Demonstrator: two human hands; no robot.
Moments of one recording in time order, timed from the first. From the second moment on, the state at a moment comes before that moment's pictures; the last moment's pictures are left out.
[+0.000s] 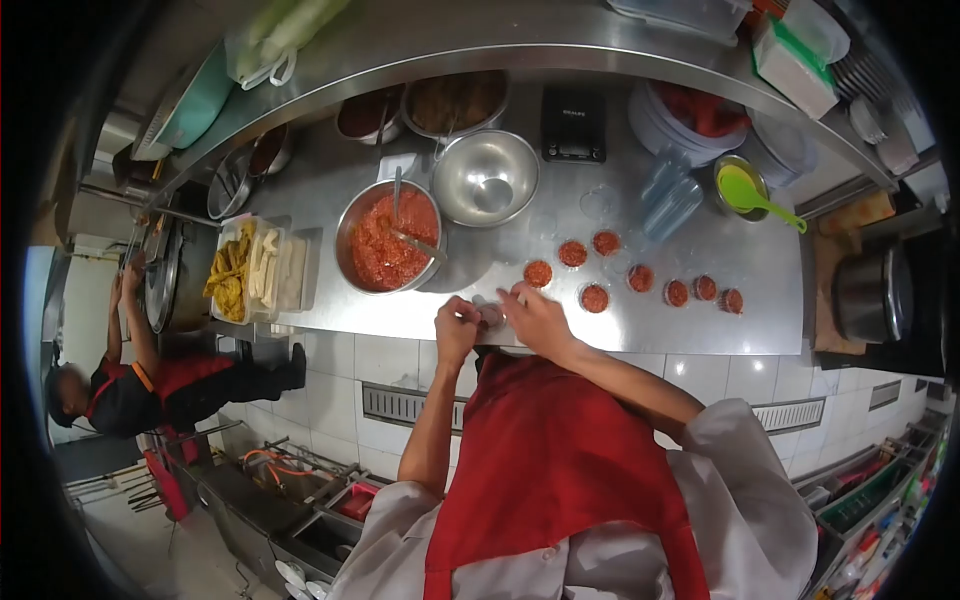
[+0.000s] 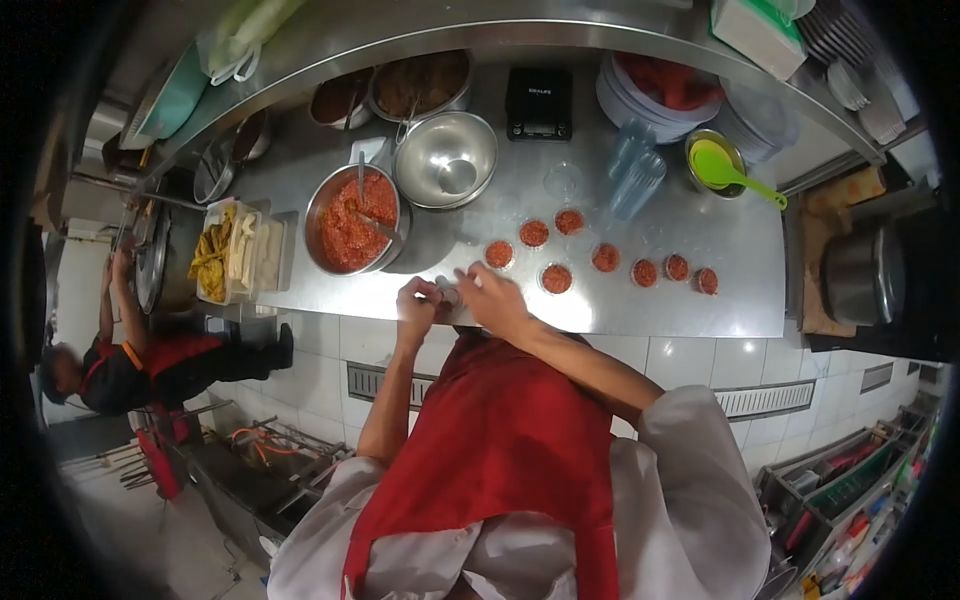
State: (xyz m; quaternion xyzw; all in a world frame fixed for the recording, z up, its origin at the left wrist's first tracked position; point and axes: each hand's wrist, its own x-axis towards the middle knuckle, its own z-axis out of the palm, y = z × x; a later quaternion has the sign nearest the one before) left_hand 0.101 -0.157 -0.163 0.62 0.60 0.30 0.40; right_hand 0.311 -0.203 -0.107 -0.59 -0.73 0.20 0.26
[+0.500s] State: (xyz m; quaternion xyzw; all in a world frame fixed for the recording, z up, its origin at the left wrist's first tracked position) left_hand 0.138 -0.157 -0.107 0.80 0.53 0.23 0.14; right_hand 0.363 -0.193 -0.066 -0.58 -0.77 0.14 0.20
